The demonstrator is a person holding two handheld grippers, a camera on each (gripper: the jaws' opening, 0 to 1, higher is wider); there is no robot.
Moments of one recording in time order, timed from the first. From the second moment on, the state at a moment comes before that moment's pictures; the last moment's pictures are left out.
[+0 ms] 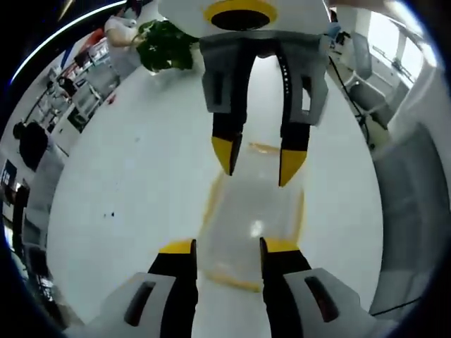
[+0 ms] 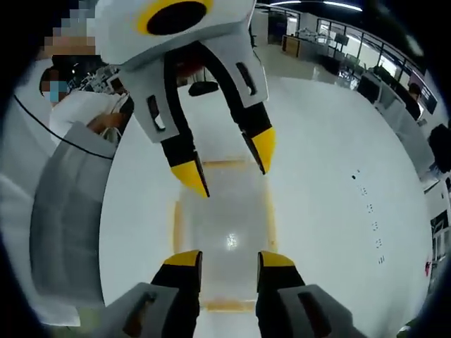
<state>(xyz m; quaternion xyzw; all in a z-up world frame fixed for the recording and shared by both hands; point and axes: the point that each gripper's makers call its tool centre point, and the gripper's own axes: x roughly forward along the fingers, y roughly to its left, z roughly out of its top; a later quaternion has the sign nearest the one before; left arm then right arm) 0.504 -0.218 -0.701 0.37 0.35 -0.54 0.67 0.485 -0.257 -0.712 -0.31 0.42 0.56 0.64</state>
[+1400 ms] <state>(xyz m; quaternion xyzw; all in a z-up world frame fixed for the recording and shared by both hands) 0.468 -0.233 -0.723 0.37 0.36 -0.54 0.67 0.517 -0.245 -0.721 -0.31 0.42 0.57 0.64</state>
